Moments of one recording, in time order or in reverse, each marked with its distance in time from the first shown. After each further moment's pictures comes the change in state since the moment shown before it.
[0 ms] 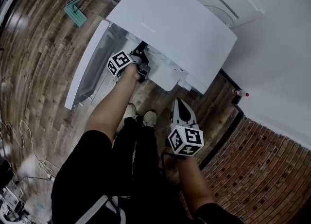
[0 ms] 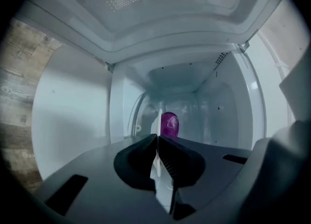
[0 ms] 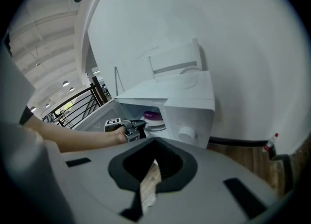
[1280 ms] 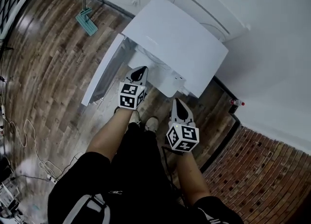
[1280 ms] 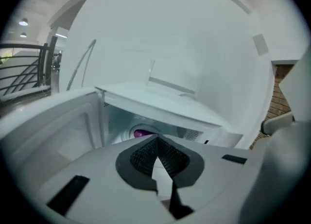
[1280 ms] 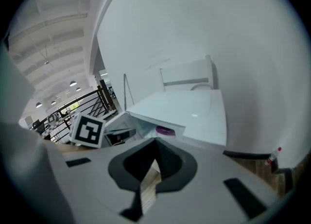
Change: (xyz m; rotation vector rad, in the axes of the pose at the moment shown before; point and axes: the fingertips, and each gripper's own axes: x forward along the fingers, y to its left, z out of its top) left arm -0.110 -0.128 -0.027 1.168 0.168 0.200; right arm -0.017 0.040 0.057 -0.064 -0.056 0.046
